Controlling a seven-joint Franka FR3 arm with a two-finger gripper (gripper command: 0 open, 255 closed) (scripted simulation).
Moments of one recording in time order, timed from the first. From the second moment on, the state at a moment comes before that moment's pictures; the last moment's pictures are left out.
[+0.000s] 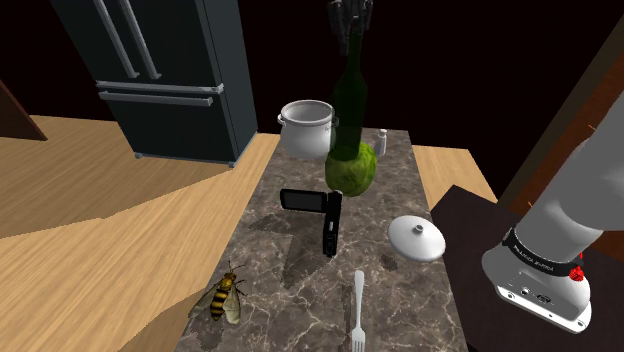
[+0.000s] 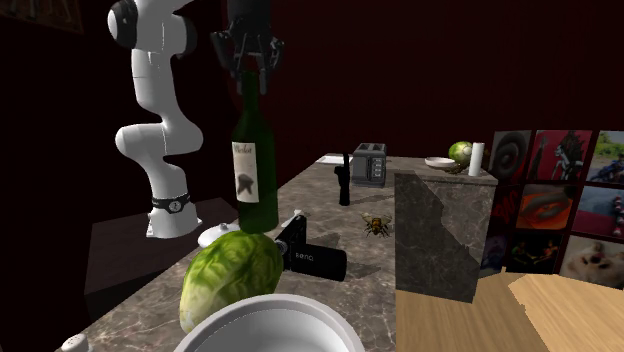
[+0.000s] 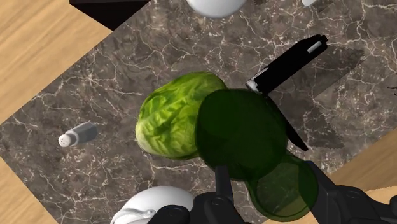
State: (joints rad) arm -0.03 0.02 0.19 -1.49 0.05 1.41 0.13
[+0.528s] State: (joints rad) arm -0.13 -0.05 0.09 -1.57 0.04 1.41 -0.08
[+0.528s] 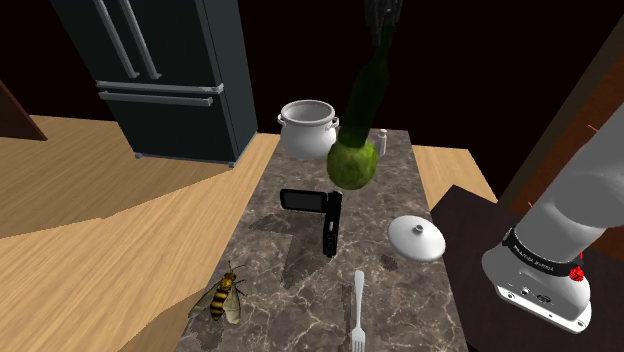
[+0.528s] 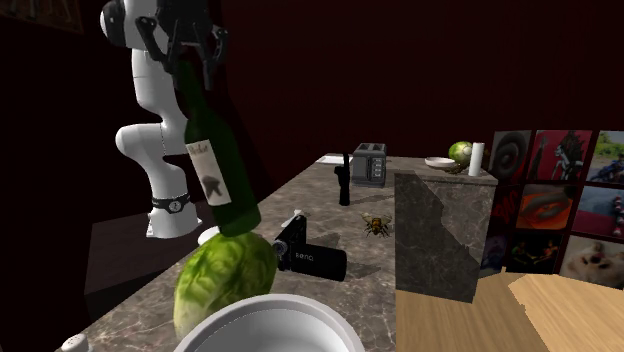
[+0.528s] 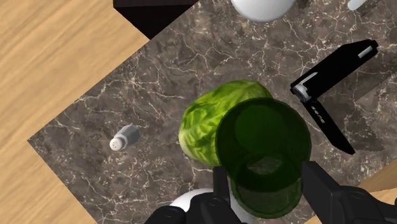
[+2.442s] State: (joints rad) arm -0.34 0.01 -0.15 -1.64 -0.02 1.53 -0.53
